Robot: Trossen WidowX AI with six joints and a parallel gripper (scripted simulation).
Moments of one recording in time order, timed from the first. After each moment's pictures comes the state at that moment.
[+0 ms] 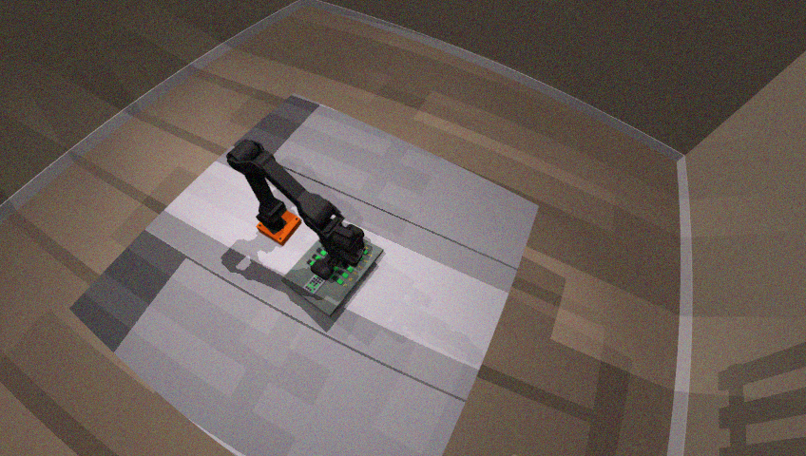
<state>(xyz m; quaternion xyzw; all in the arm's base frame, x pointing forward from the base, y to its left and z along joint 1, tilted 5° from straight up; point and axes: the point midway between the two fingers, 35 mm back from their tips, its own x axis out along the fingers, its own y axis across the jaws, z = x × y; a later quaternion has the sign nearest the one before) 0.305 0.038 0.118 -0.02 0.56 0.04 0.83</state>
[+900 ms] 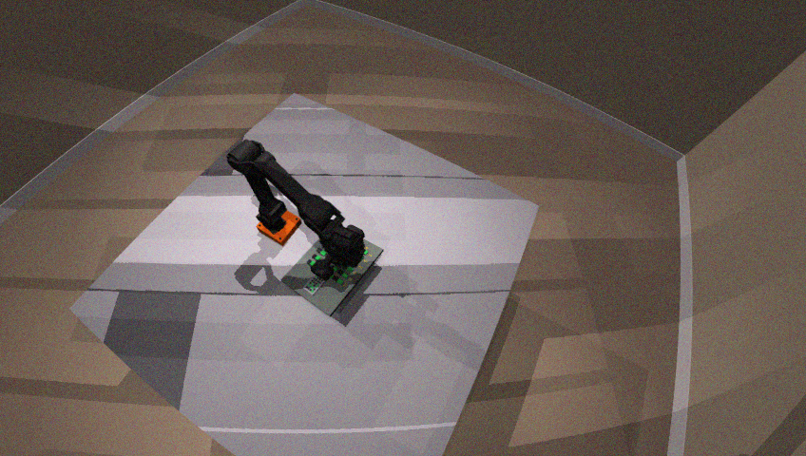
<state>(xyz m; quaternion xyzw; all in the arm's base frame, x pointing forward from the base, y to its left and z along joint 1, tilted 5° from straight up) 0.306 0.038 0.115 -0.02 0.56 0.04 0.83</state>
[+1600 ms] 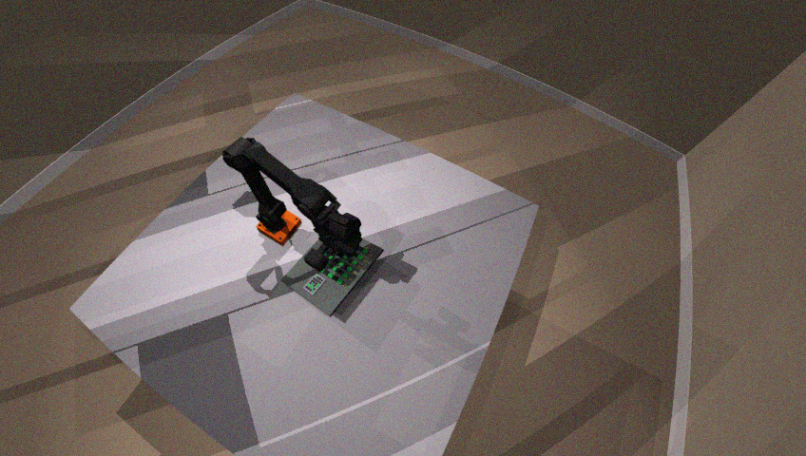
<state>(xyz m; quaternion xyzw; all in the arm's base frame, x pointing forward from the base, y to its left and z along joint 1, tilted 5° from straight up) 0.287 0.036 0.170 -0.02 0.57 0.04 0.82</state>
